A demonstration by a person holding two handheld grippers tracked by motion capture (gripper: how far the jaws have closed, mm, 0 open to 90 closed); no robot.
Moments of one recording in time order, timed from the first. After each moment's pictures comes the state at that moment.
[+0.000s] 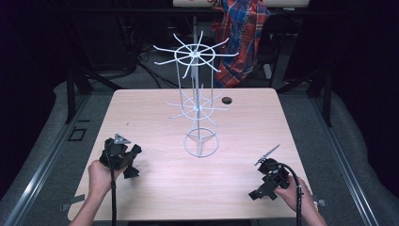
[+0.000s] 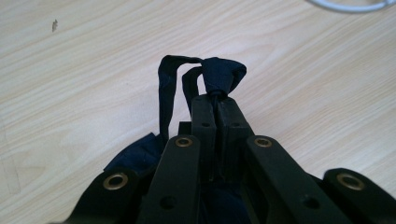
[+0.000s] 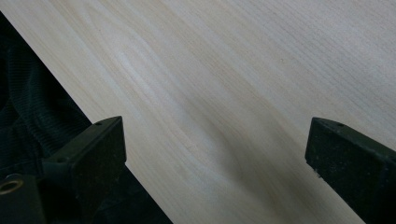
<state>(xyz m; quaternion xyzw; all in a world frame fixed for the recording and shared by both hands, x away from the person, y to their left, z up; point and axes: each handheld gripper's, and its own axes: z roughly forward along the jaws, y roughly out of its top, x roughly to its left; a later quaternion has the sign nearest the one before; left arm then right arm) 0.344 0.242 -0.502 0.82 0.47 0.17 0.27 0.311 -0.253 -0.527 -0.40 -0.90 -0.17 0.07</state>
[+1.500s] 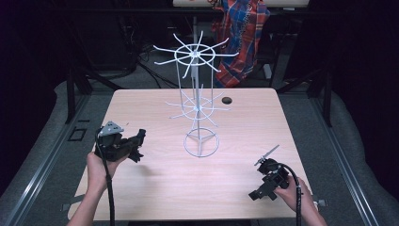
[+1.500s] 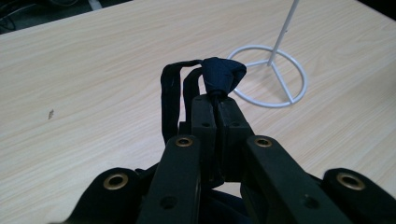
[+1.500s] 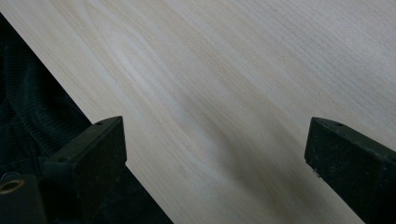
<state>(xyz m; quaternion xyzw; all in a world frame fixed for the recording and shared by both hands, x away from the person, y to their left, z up) 0.337 0.236 -0.445 0.79 0.43 0.18 0.40 0.311 -0.252 -0.528 -0.40 -0.90 -0.17 0.07</state>
